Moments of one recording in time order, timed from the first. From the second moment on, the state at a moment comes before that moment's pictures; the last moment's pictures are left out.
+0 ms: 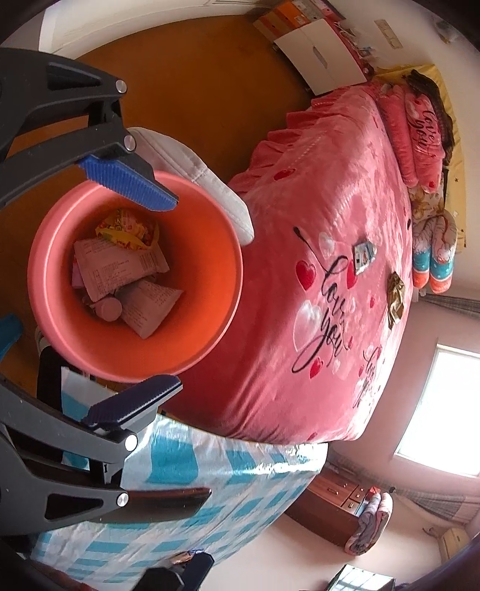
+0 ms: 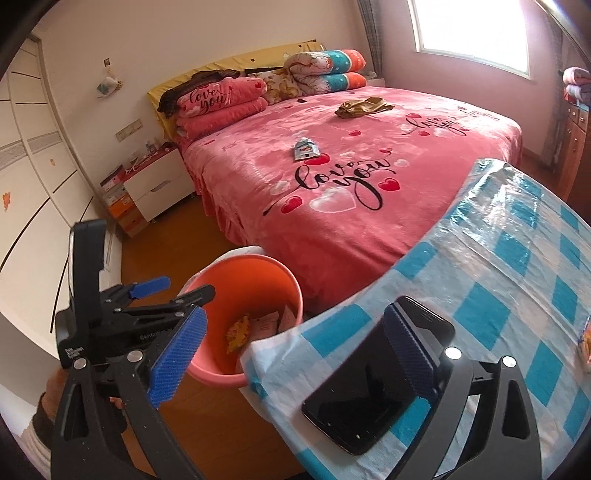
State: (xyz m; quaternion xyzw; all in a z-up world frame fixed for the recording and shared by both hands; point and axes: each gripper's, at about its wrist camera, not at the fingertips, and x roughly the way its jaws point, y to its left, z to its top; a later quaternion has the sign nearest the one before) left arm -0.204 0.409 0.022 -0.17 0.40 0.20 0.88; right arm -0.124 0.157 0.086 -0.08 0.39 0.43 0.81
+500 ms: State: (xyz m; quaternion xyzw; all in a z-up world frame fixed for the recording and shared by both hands) left arm -0.193 0.363 0.049 -0.13 0.39 0.17 0.90; right arm -0.124 0.103 0.092 -0.05 0.37 0.41 0.83
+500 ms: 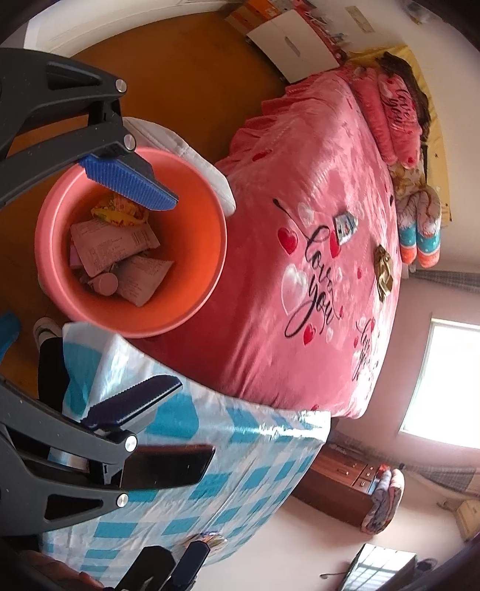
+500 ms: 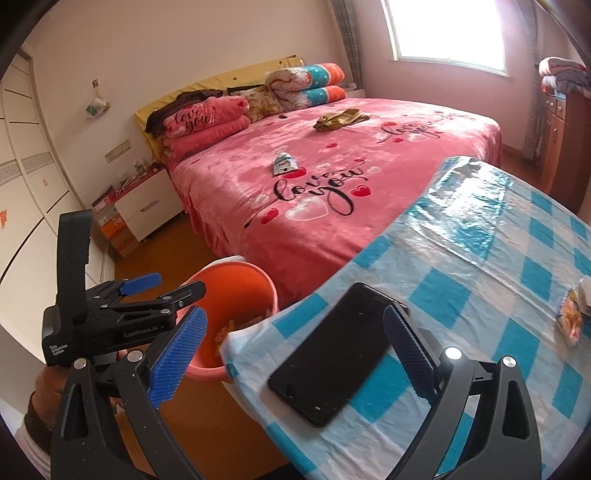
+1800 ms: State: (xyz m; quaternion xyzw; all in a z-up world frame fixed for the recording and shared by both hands) left arm -0.138 0.191 0.071 -0.01 0.42 0.06 0.91; right arm -0.070 -0.098 0.070 0.12 0.36 0.28 0.88
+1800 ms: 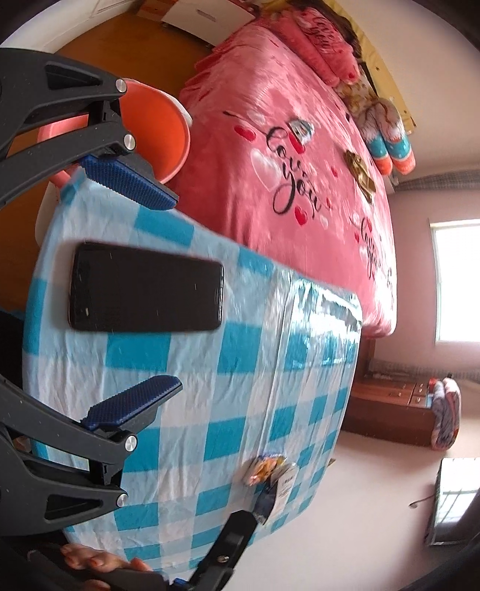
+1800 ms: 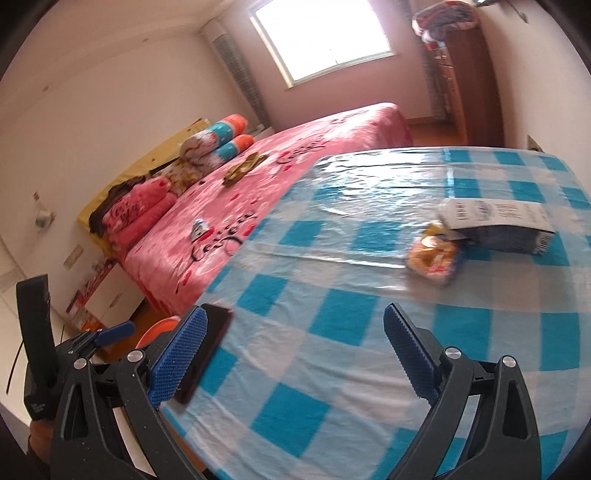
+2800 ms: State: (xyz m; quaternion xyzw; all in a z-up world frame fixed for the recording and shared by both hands) left arm 0.009 -0.005 0.071 0.08 0.40 -0.13 0.90; right arm -0.019 -0.283 0.018 0.24 0.36 0.07 0.90
